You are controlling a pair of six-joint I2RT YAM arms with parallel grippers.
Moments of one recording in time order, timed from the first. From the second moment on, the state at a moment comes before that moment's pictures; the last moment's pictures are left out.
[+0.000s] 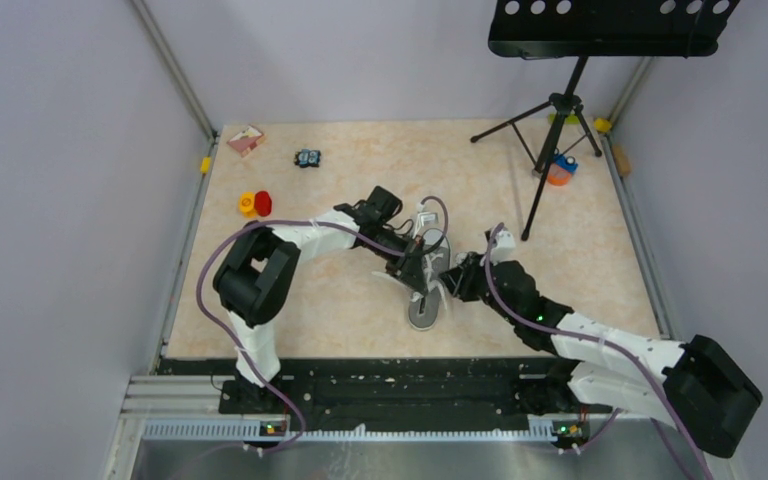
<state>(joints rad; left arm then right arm) -0.63 1.88 1.23 -0.45 1.03 -0.13 0.80 1.01 0.31 0.35 0.17 0.69</state>
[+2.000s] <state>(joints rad) -0.63 1.90 1.31 -0.45 0.97 -0.19 0.80 1.16 0.33 0.33 0.03 0.34</state>
